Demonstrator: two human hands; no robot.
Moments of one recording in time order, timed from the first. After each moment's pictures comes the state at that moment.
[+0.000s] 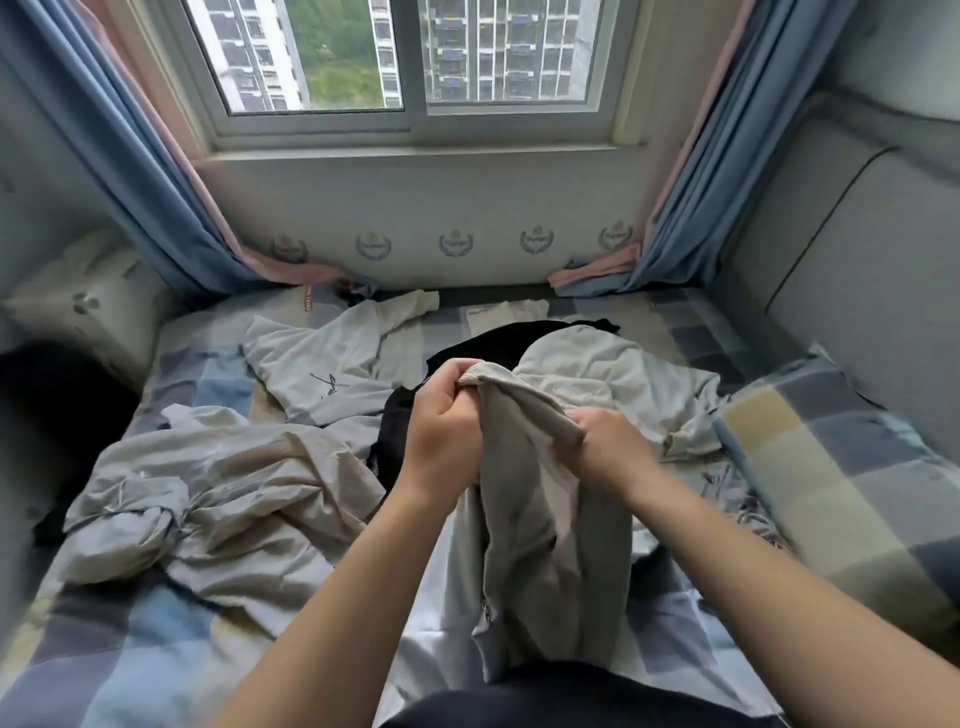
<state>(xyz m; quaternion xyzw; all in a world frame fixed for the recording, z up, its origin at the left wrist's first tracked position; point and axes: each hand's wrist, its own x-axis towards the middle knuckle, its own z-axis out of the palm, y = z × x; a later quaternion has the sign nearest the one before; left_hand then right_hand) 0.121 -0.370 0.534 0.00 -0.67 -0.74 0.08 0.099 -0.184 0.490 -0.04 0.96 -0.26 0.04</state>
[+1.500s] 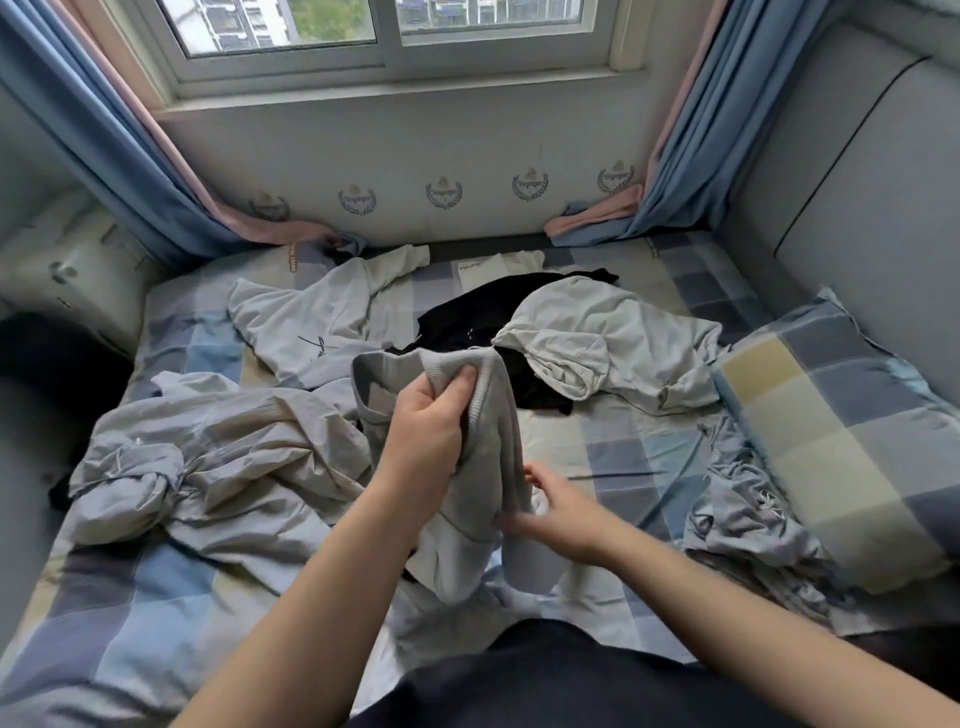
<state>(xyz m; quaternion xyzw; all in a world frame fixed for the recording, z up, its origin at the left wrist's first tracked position) 0.131 -0.332 0.506 0.09 -0.63 -0.77 -0.02 0.163 -0.165 0.422 -0.03 0.82 -0.50 0.28</state>
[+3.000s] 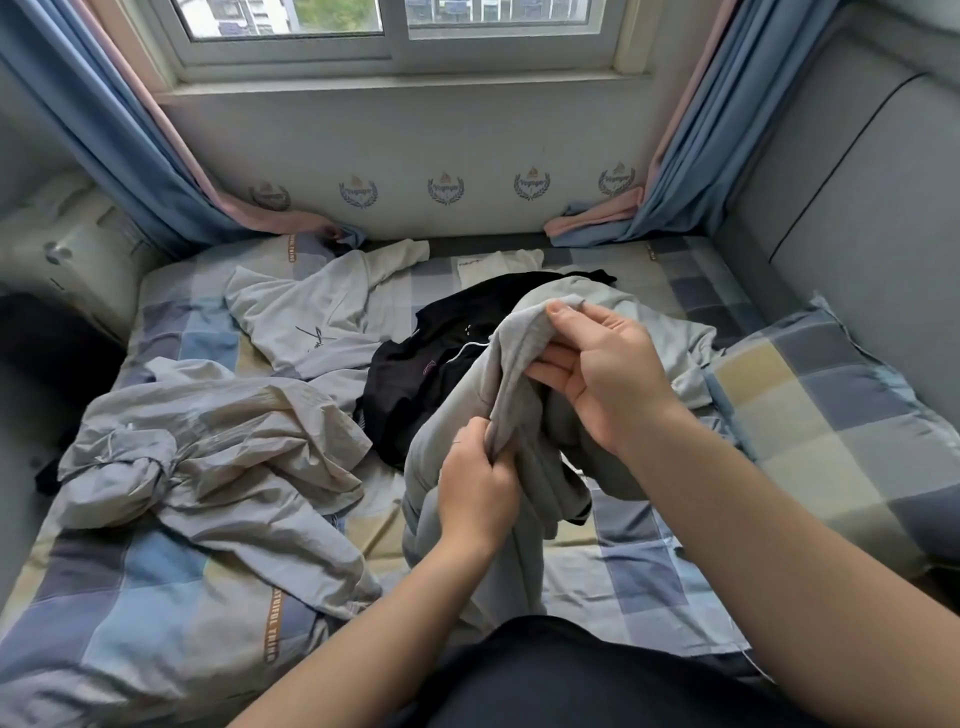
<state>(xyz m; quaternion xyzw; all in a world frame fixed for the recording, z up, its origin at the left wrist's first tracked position) 0.169 -0.301 0.435 0.10 -0.86 -0.50 0.03 0.114 -0.182 0.554 0.09 0.56 -0.82 0.05</state>
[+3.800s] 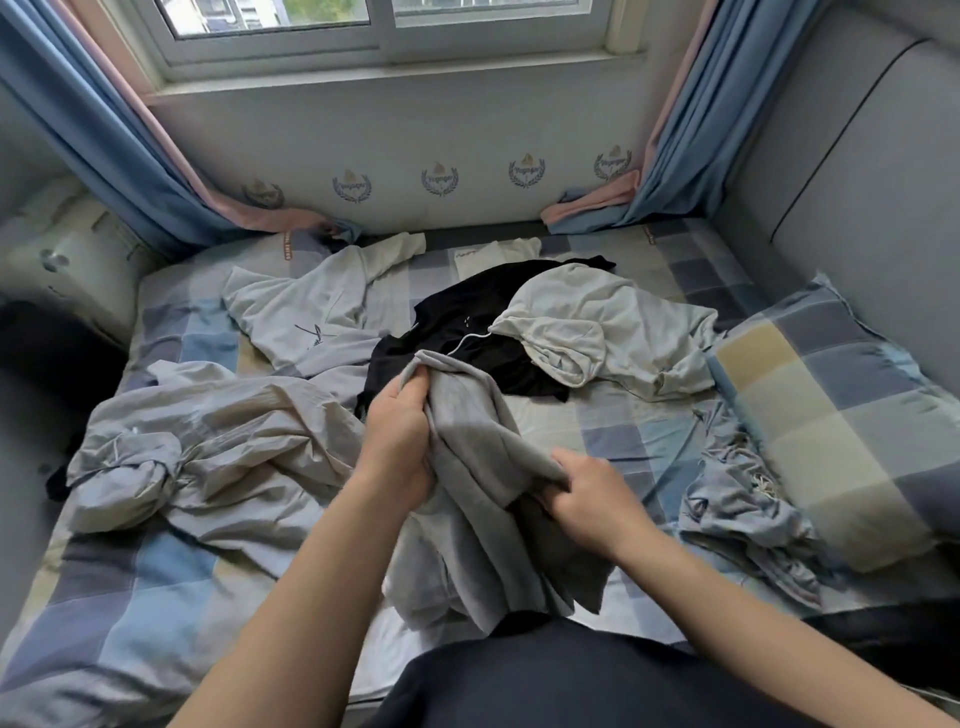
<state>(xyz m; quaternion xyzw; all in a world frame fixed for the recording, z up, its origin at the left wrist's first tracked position) 0.130 -0.349 0.485 0.21 -0.56 -0.80 -0.03 0.177 -0.152 0.425 0.01 0.94 -0.31 0.16</state>
